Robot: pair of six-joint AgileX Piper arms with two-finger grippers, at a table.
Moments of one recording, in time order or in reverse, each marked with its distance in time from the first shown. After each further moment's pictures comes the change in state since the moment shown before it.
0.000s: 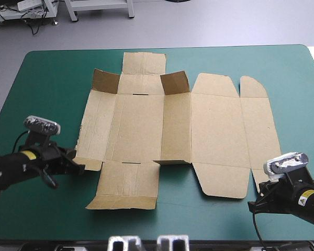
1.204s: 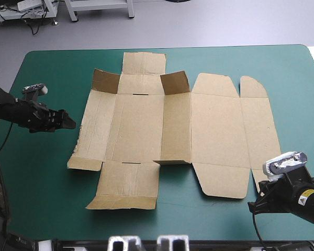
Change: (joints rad) left arm 0.382 0.731 -0.382 -0.224 0.175 0.191; right arm 0.000 0.000 0.000 0.000 -0.016 -0.046
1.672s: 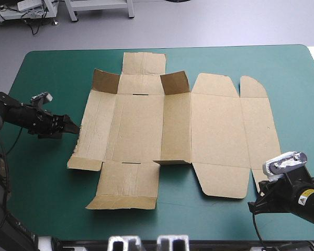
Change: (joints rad) left arm 0.036 0.206 -0.001 -0.071 -0.008 0.095; right arm 0.000 0.000 0.000 0.000 0.000 -0.002
